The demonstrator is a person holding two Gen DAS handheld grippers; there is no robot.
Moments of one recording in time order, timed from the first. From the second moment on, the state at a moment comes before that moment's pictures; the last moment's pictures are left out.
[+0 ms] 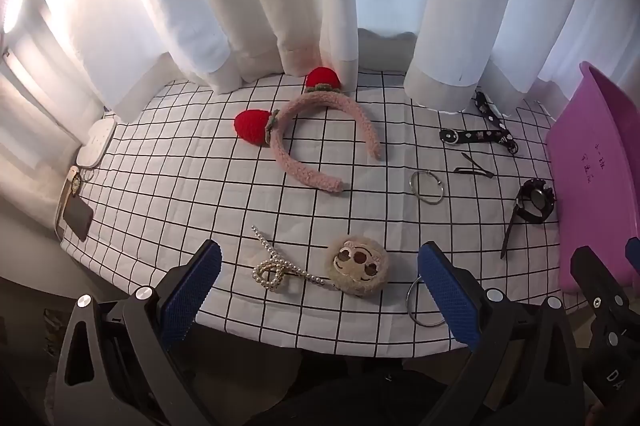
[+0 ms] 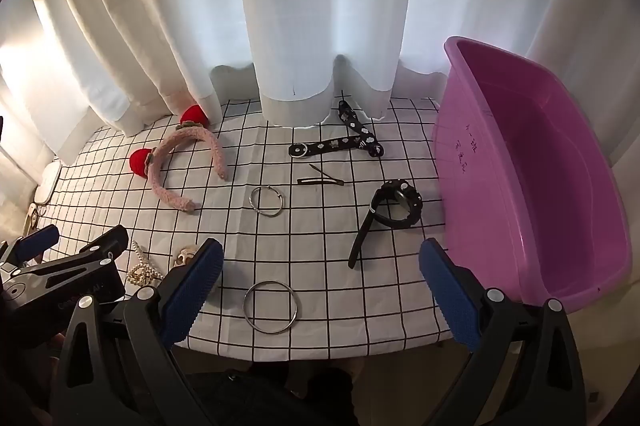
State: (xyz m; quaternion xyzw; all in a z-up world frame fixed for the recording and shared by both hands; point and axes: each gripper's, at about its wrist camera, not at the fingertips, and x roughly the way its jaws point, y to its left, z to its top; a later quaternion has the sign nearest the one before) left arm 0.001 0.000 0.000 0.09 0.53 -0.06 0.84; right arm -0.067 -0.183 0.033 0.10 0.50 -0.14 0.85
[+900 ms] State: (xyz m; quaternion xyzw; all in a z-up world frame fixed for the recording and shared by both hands) left arm 0.004 -0.005 -0.002 0.09 0.52 -0.06 0.85; right arm -0.066 -0.183 0.032 0.10 0.50 -0.14 0.85
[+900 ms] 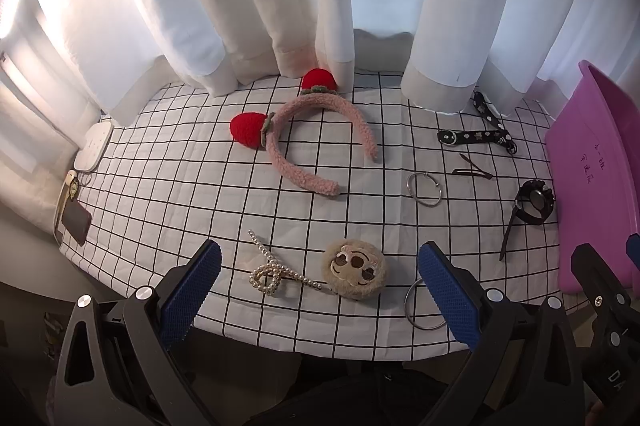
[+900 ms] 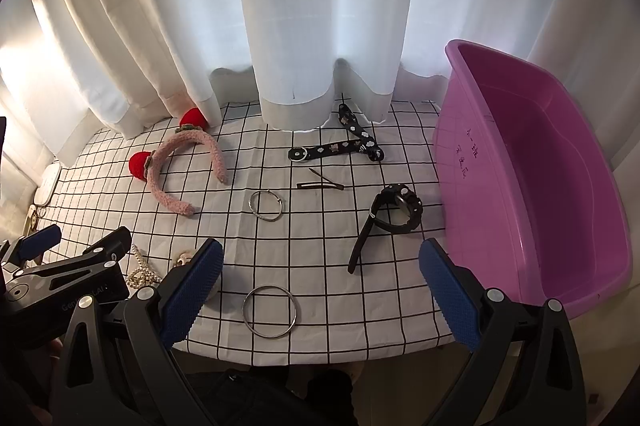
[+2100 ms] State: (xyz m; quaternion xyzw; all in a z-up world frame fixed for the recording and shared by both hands) left arm 0.004 -0.005 -0.002 0.09 0.52 -0.06 0.84; right arm -0.063 -0.182 0.030 0.10 0.50 -0.14 0.85
